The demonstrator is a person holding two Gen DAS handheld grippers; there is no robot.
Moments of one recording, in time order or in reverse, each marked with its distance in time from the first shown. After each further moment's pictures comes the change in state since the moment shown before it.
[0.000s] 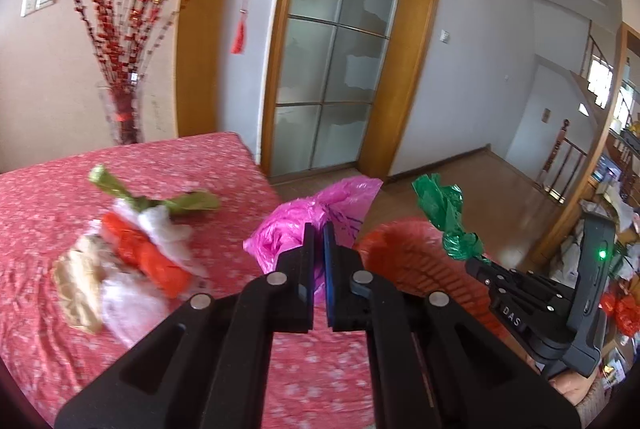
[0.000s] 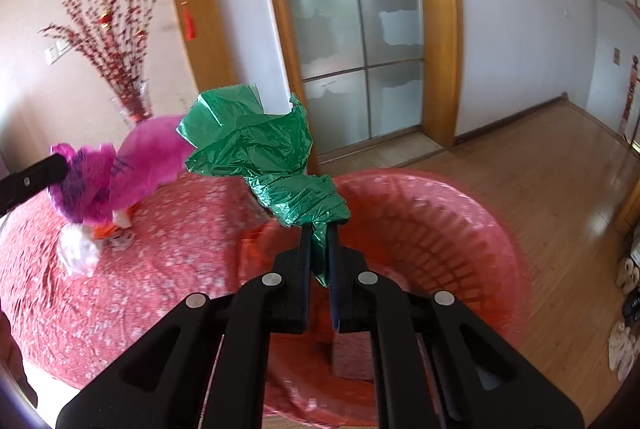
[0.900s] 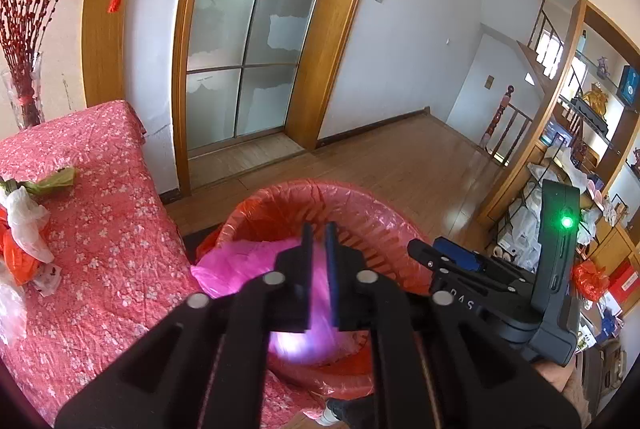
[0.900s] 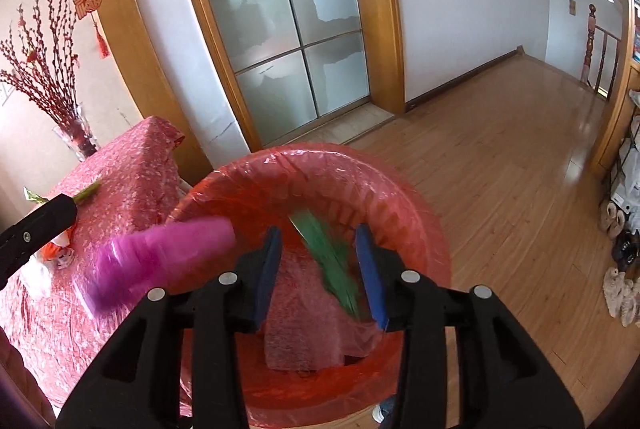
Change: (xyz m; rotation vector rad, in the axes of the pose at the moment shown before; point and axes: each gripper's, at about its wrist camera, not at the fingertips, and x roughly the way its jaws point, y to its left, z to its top) left arm 0.076 -0.096 -0.025 0.055 0.127 -0.222; right arm 0.011 -0.088 -0.010 0.160 0.065 -0.121
